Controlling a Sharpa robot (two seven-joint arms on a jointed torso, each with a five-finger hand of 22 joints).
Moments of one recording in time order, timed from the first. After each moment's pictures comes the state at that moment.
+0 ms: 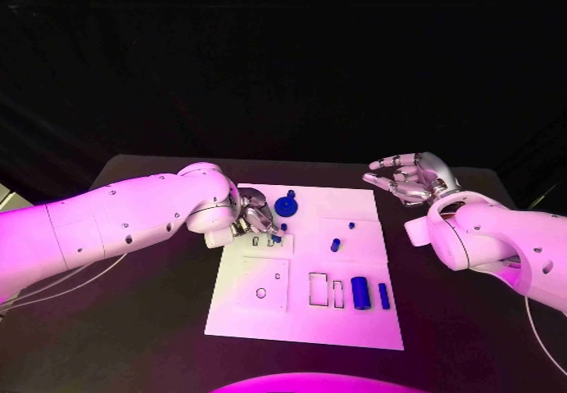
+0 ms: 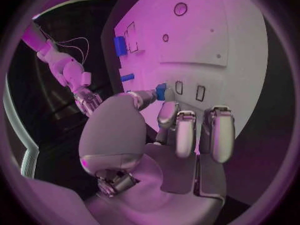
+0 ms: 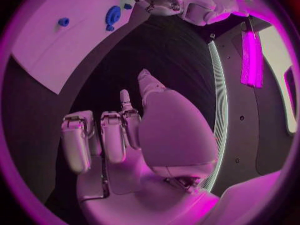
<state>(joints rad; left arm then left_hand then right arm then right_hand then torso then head) 1.25 -0.73 -0.04 1.43 -0.84 0.16 -0.56 1.21 -0.19 0.69 0.25 0.15 0.86 0.07 0.67 0.90 1.31 0.00 1.29 1.10 1.46 -0.05 1.56 1.31 0.05 1.46 0.06 1.51 1.31 1.26 -0.86 -0.15 1.56 -0.49 -0.69 0.15 1.41 -0.18 0.17 0.26 0.06 0.93 0.15 0.15 0.41 1.47 0.07 1.44 1.31 1.47 0.00 1.53 1.31 0.01 1.47 0.11 1.57 1.31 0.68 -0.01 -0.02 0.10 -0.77</state>
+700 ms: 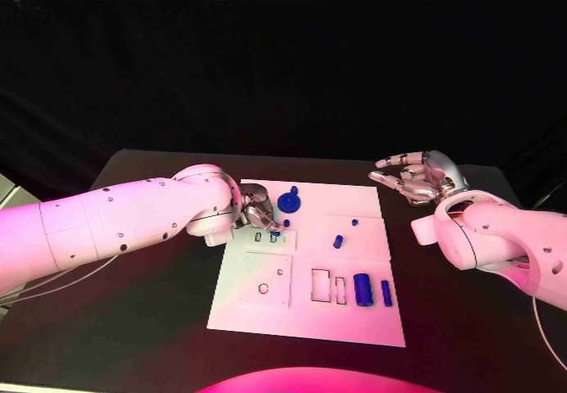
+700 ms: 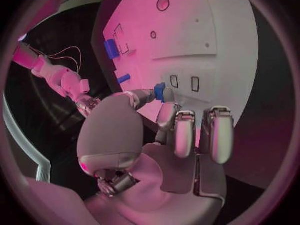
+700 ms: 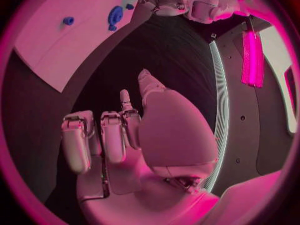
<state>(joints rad) 1.25 -0.77 -0.06 1.52 -1.02 0.08 -0.54 1.18 -0.21 0.68 0.24 0.30 0.89 0.06 0.67 0.91 1.34 -0.01 1.31 1.13 1.47 -0.06 1.56 1.31 0.05 1.47 0.05 1.51 1.31 1.25 -0.87 -0.15 1.56 -0.49 -0.69 0.15 1.41 -0.18 0.17 0.26 0.06 0.93 0.15 0.15 0.41 1.47 0.07 1.44 1.31 1.47 0.00 1.53 1.31 0.01 1.47 0.11 1.57 1.31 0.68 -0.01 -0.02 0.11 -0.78</state>
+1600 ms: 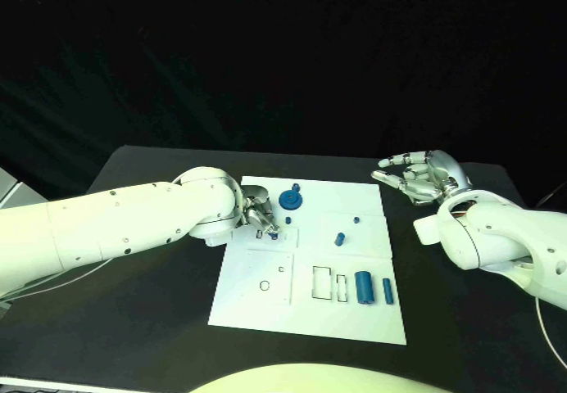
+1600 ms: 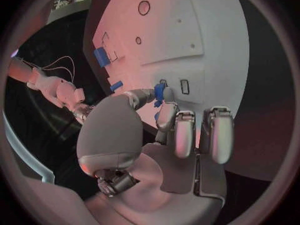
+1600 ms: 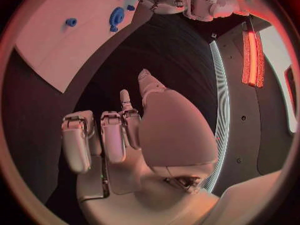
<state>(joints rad) 1.24 -0.77 -0.08 1.52 -1.10 0.08 -0.55 1.17 -0.22 0.69 0.23 0.31 0.89 0.06 0.67 0.91 1.34 -0.02 1.31 1.14 1.47 -0.06 1.56 1.31 0.04 1.47 0.05 1.51 1.31 1.25 -0.87 -0.15 1.56 -0.49 -0.68 0.15 1.41 -0.18 0.17 0.26 0.06 0.93 0.15 0.15 0.41 1.47 0.07 1.44 1.31 1.47 0.00 1.53 1.31 0.01 1.47 0.11 1.57 1.31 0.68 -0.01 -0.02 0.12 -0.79</state>
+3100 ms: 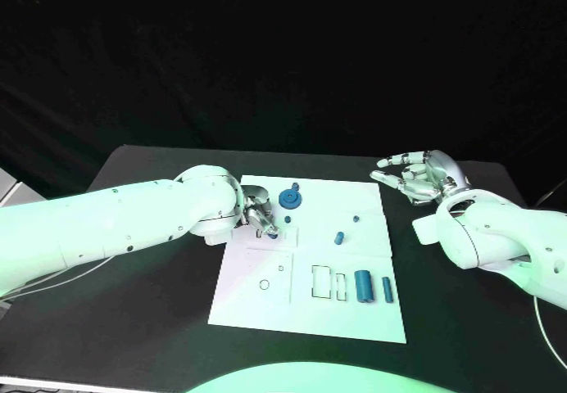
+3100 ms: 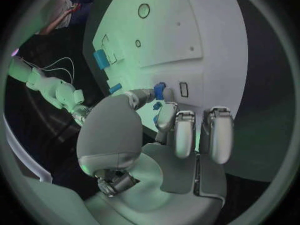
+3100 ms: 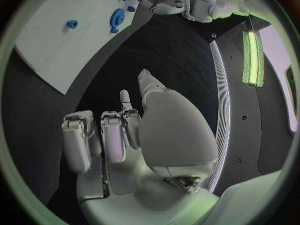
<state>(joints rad) 1.24 -0.76 -0.08 1.50 -1.09 0.11 -0.56 1.17 -0.22 0.69 0.23 0.31 0.90 0.06 0.67 0.91 1.35 -0.01 1.31 1.13 1.47 -0.06 1.56 1.31 0.05 1.47 0.05 1.52 1.31 1.25 -0.87 -0.15 1.55 -0.49 -0.67 0.15 1.41 -0.18 0.17 0.27 0.06 0.92 0.15 0.15 0.41 1.47 0.07 1.44 1.31 1.47 0.00 1.53 1.31 0.01 1.47 0.11 1.57 1.31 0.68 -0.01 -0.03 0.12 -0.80</state>
